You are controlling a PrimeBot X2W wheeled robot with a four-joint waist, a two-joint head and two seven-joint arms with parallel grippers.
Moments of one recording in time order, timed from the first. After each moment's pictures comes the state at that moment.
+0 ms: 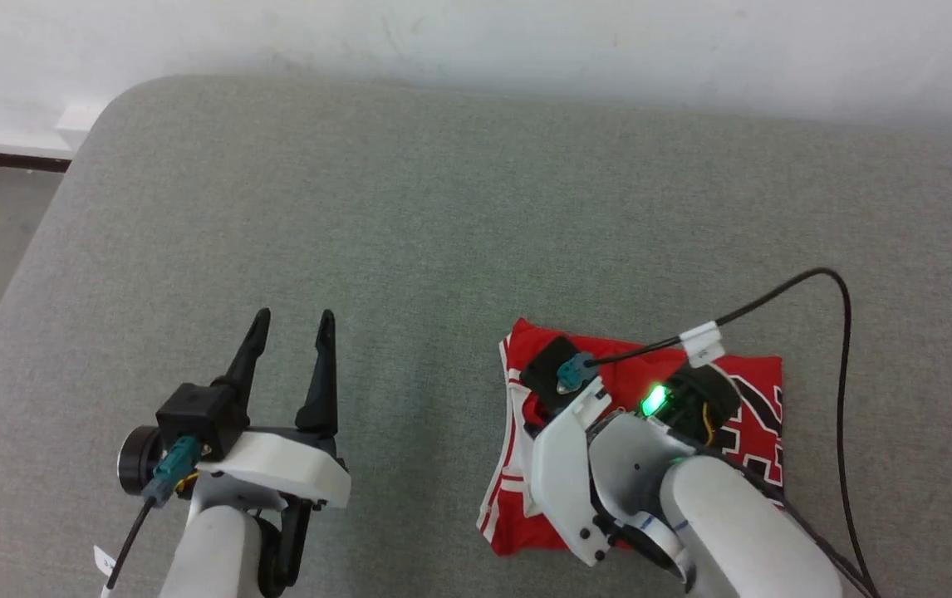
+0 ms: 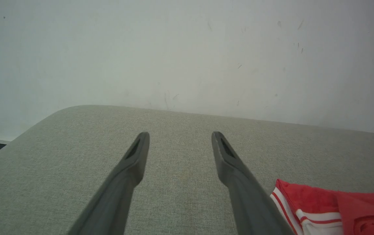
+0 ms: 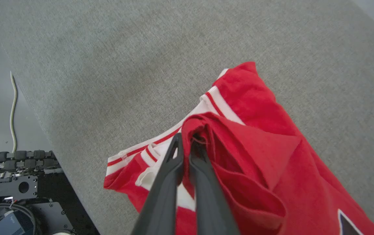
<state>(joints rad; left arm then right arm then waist) -0.20 0.06 -0.04 0.25 -0.16 -0.09 -0.26 -0.38 -0.08 0.57 0.19 0.19 0.13 0.69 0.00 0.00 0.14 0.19</state>
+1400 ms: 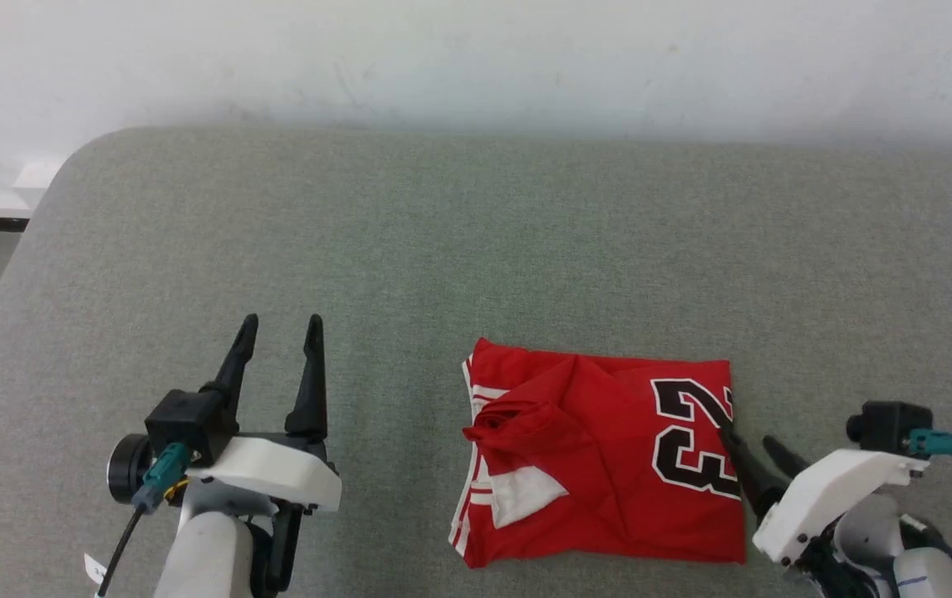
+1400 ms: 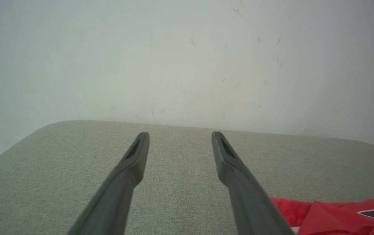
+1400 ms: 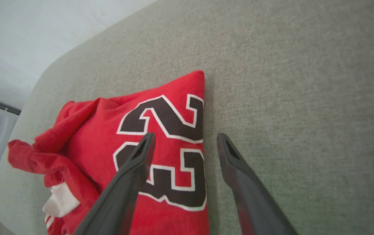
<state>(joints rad) -0.18 0.05 -0.01 0.25 -0.15 -0.09 -0.26 -0.09 -0.05 -0.07 0.28 0.51 0.13 0.31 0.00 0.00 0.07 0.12</state>
